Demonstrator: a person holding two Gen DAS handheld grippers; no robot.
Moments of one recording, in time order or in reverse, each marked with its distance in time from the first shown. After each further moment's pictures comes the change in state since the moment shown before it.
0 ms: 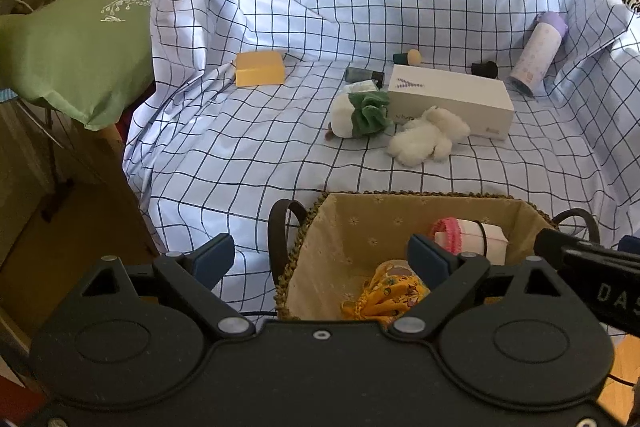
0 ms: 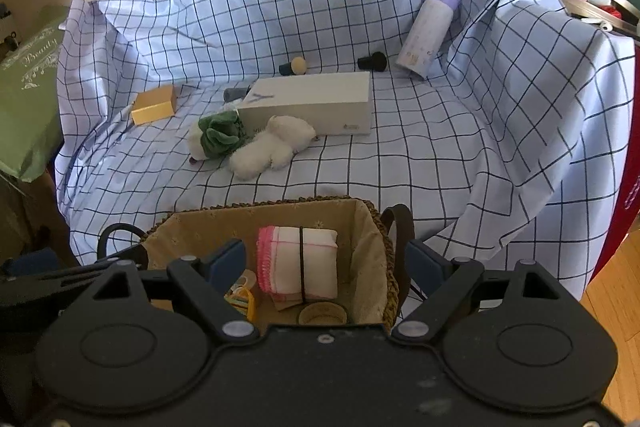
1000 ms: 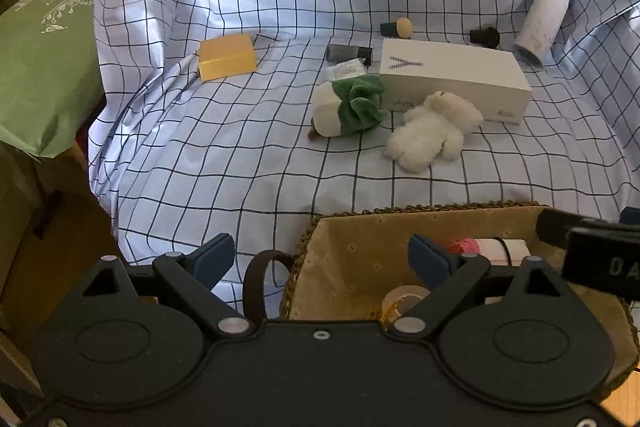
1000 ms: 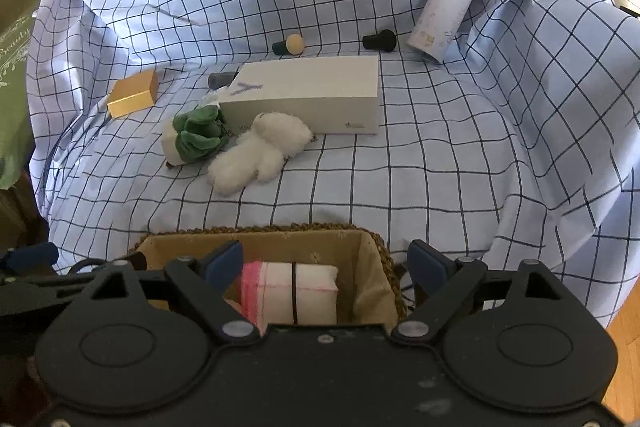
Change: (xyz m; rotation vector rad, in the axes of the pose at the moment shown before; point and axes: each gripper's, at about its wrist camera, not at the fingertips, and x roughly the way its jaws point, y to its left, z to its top) left arm 0.061 -0.003 0.039 0.093 0.100 -0.029; right arm 0.066 0.002 0.044 -0.008 0.092 -0.004
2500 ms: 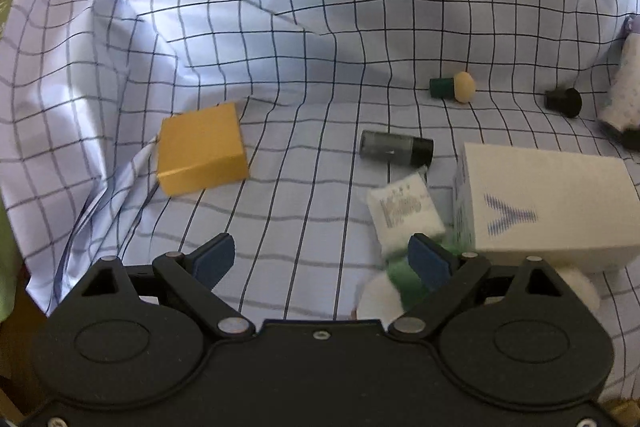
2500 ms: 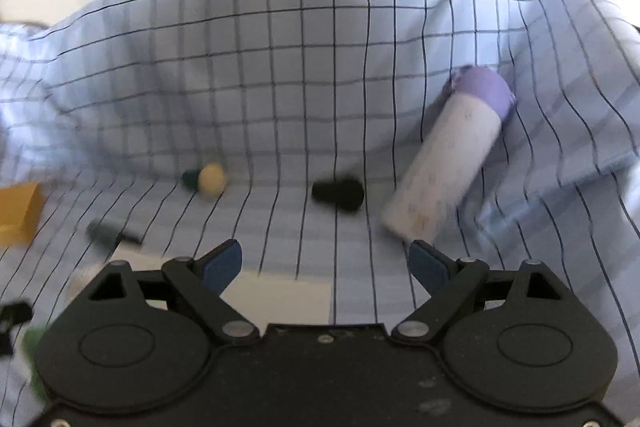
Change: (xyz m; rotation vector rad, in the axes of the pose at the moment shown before) left arm 0.140 0.030 0.147 0.028 -0.003 -0.003; right arm 0.151 -0.035 0.191 -0.081 -0.238 -0.189
